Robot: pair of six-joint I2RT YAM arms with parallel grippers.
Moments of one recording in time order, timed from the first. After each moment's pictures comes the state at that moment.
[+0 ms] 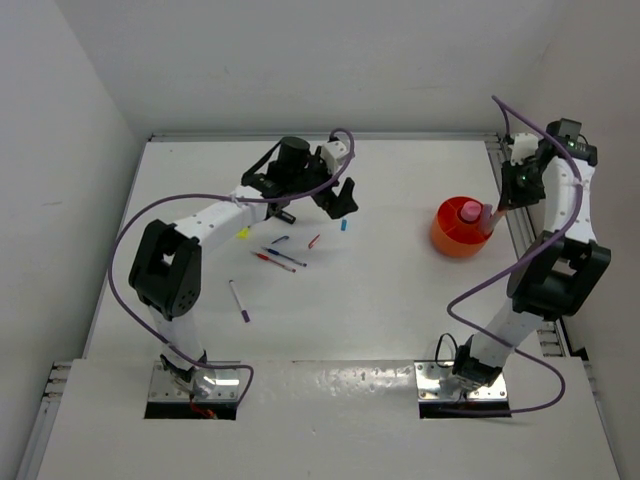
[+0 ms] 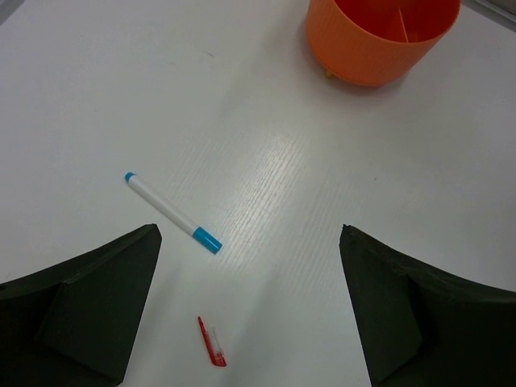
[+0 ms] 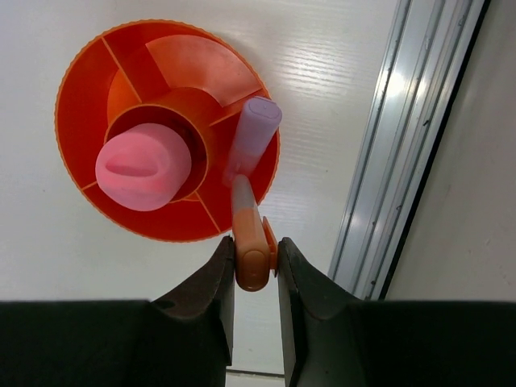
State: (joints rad) left arm -0.55 1.80 1.44 -0.08 0.51 0.12; right arm -0.40 1.75 1.64 -1.05 -0.21 -0.48
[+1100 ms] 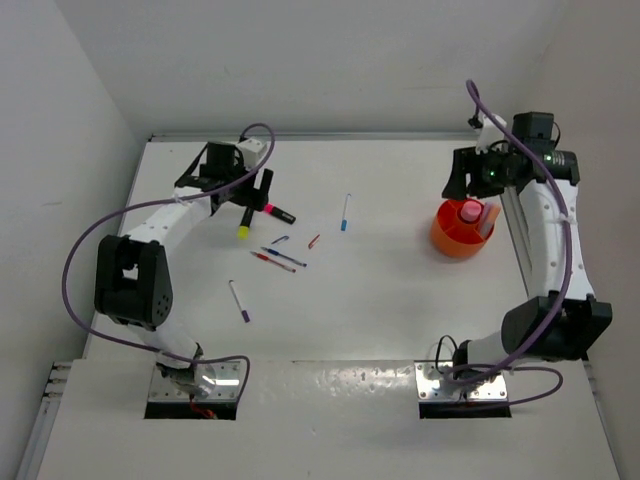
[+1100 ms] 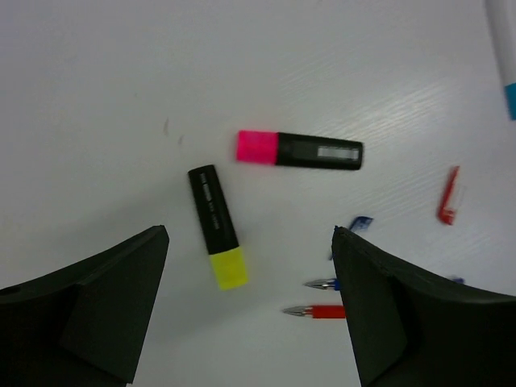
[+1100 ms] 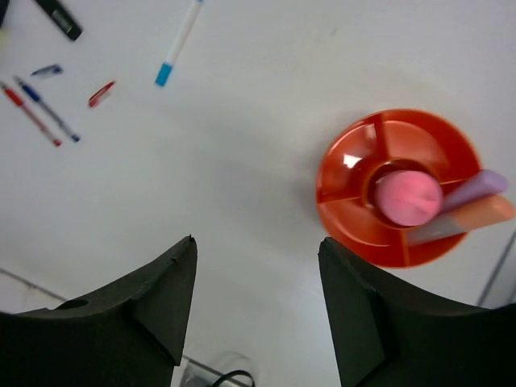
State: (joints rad) left arm -0.20 1.64 1.25 -0.29 0.19 0.16; right arm -0.17 1.49 1.61 -1.03 -0.42 -0.26
